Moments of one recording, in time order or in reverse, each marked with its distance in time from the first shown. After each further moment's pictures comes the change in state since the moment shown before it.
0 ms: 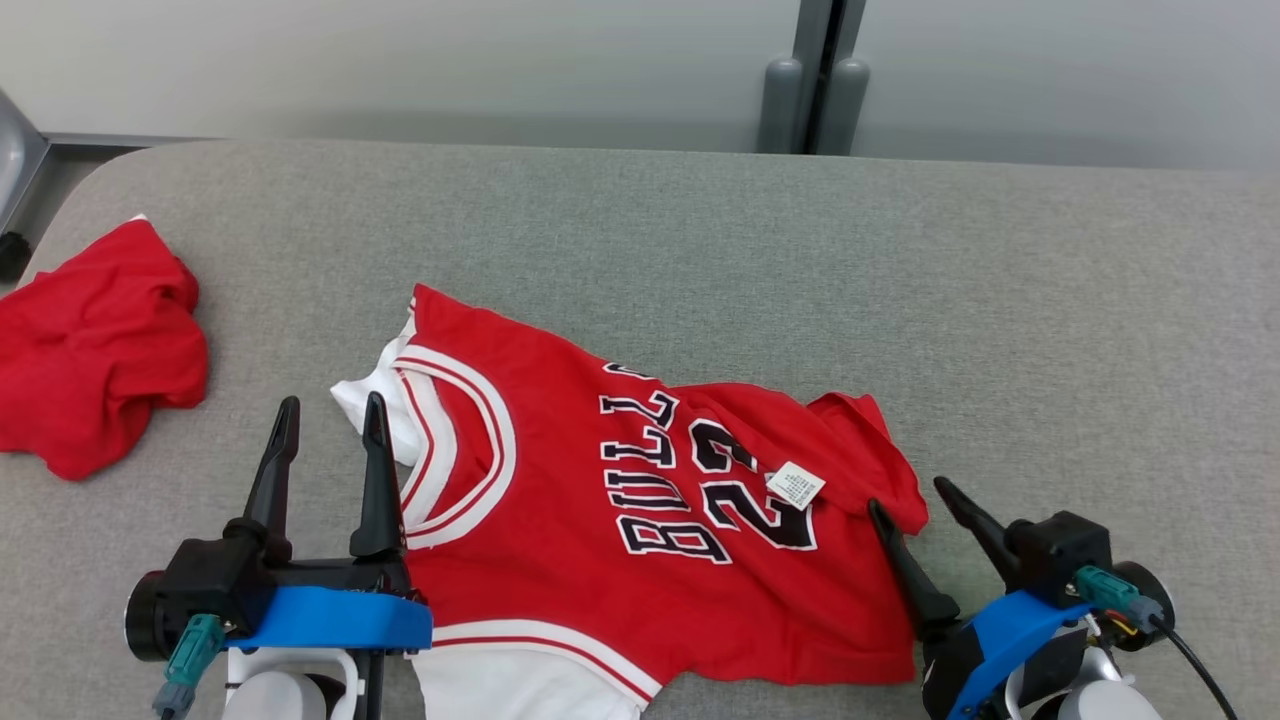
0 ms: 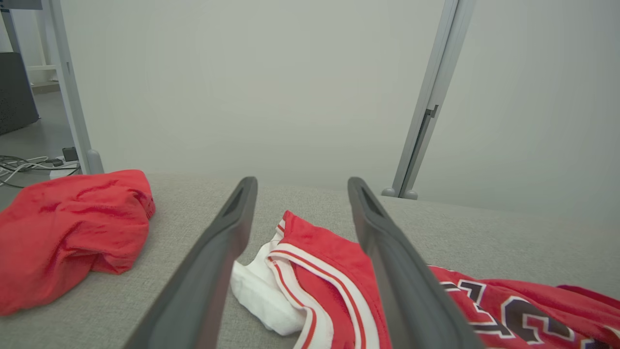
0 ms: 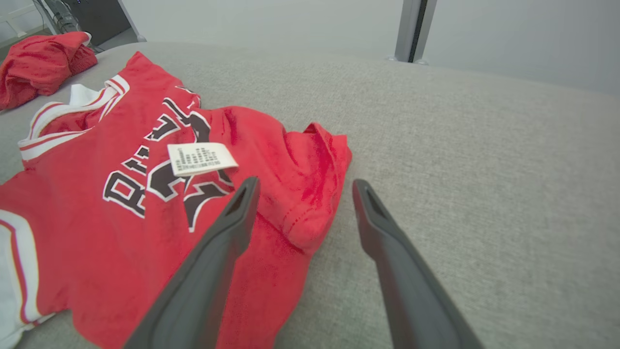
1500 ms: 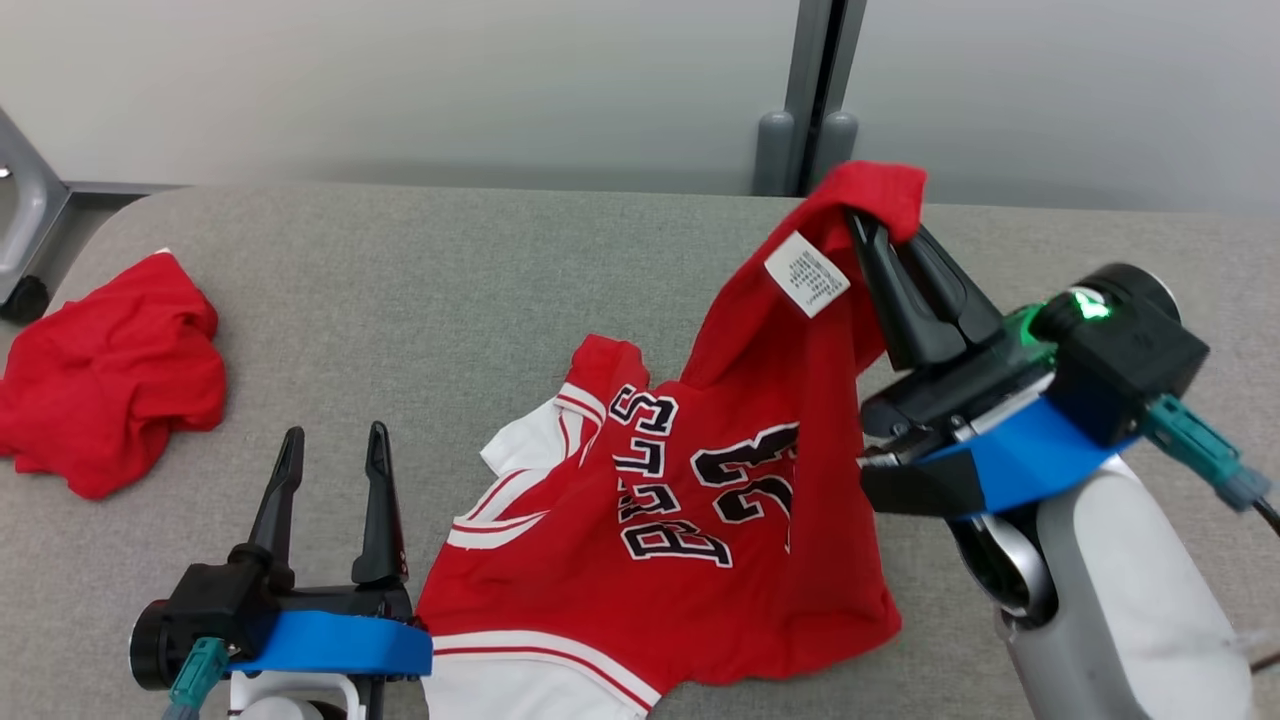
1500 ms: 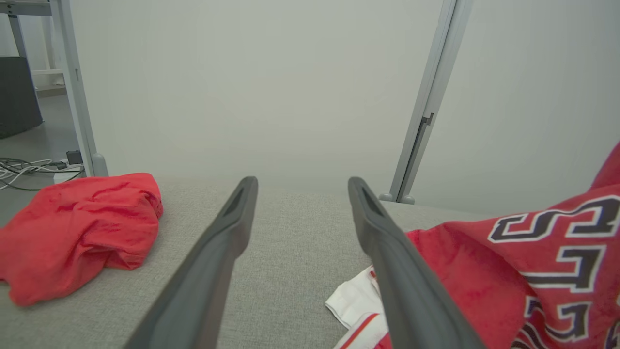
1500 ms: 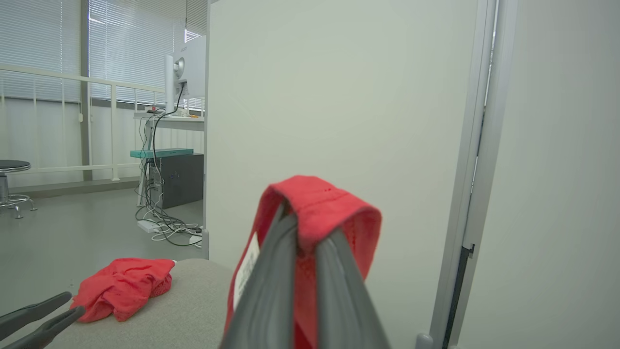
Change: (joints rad) left arm 0.038 0.000 0.000 0.007 -0.001 -0.001 0.000; right arm -0.338 0.046 0.092 -0.277 0.007 0.000 -0.073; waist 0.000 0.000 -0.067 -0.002
